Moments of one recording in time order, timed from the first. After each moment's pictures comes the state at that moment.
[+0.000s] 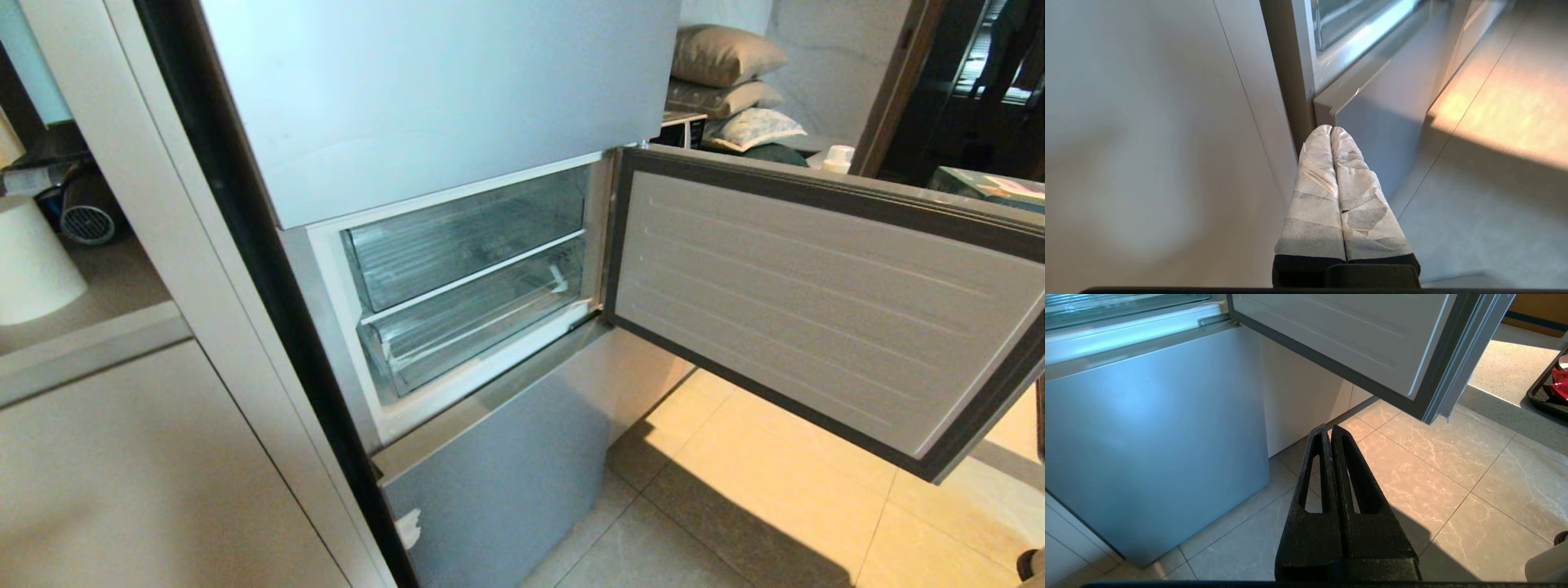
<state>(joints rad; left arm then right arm) 0.01 0.04 0.00 0.00 -0.06 0.11 0.00 0.00 0.00 0.01 0.01 -0.02</state>
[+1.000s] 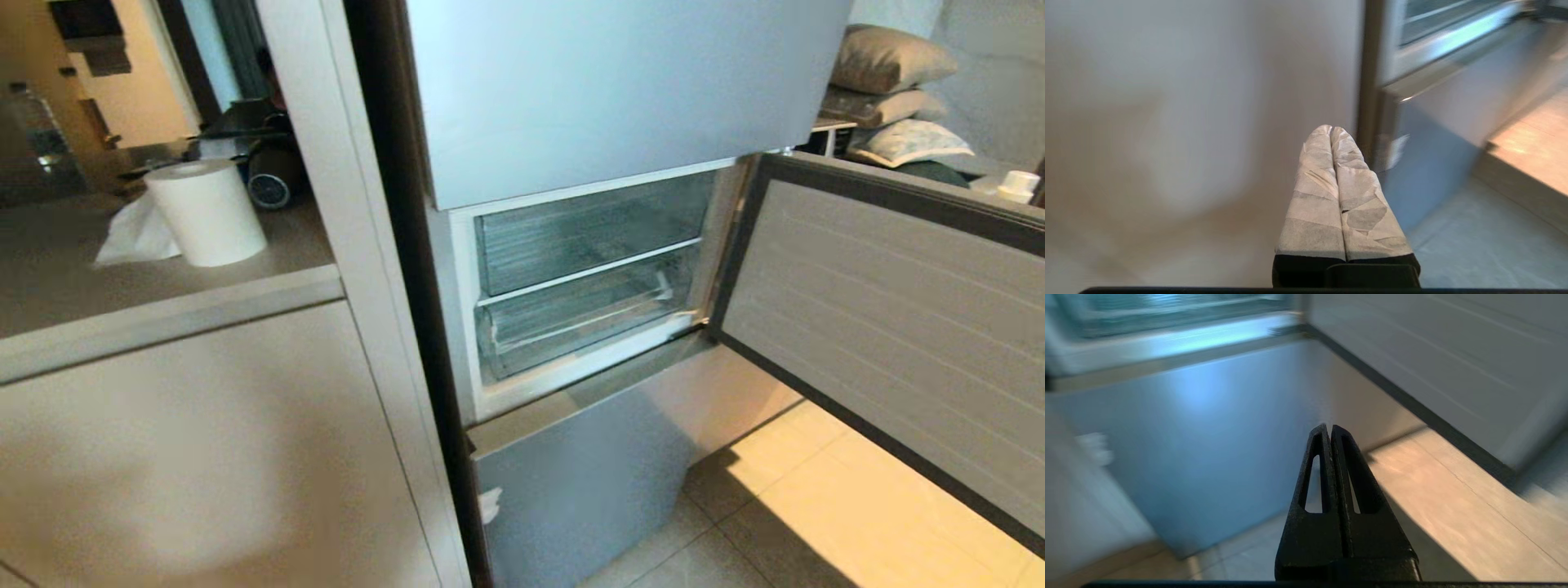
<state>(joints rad) 0.00 0.00 0.00 0.00 -0.02 0.07 0.00 0.00 0.00 0.01 0.00 -0.02</state>
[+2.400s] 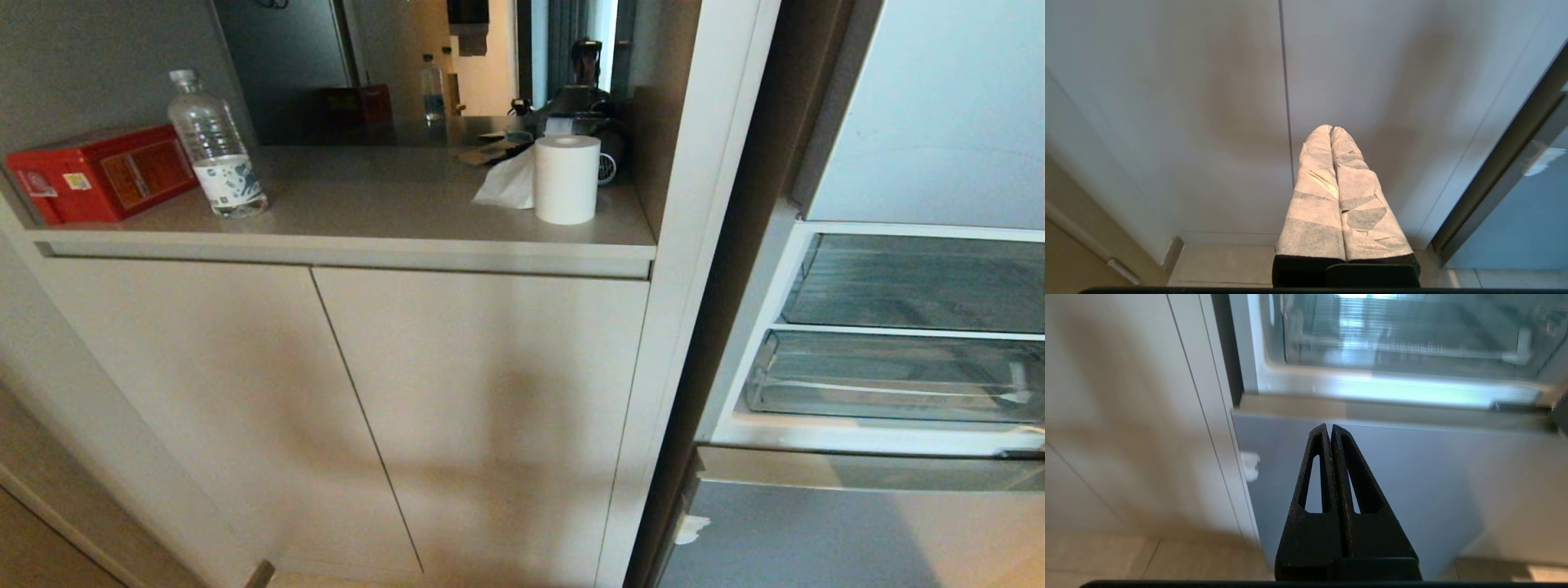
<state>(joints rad) 0.00 0.00 0.00 0.00 0.00 0.01 0.00 0.01 -0.02 0.03 -0.01 -0.01</state>
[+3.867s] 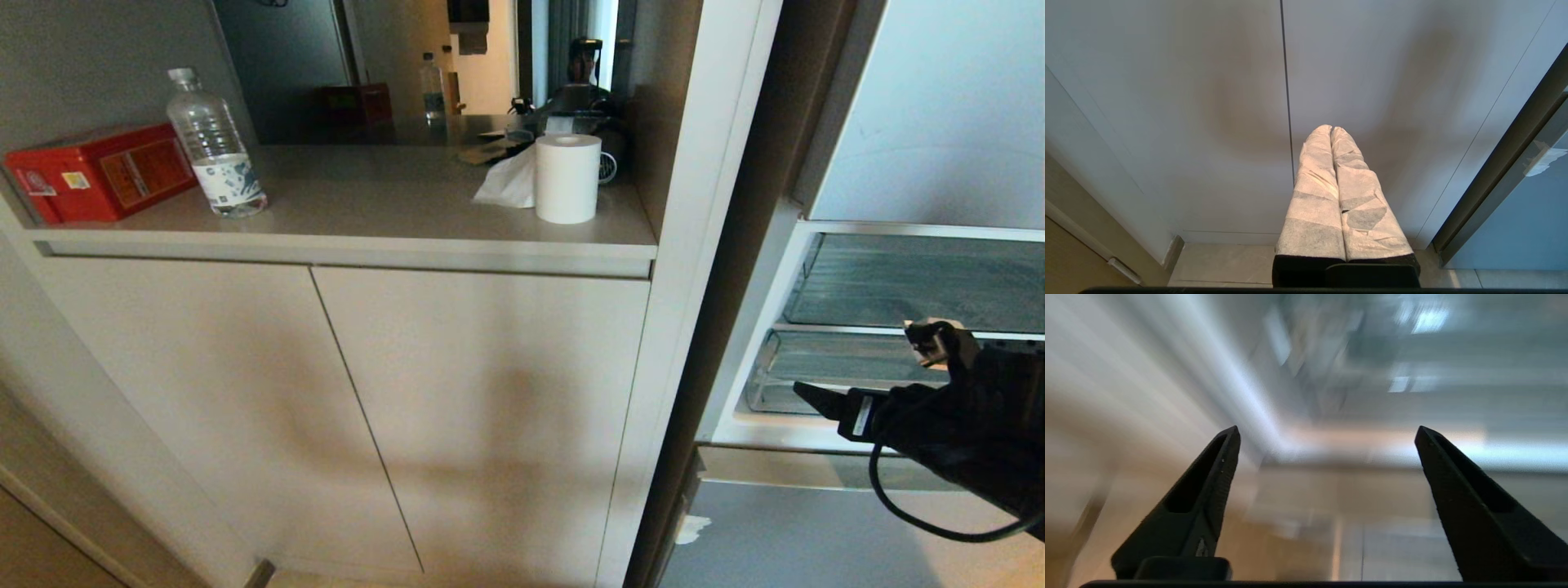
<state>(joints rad) 0.00 0.00 0.00 0.00 0.00 0.01 0.00 1.74 -0.43 -1.01 0.07 0.14</state>
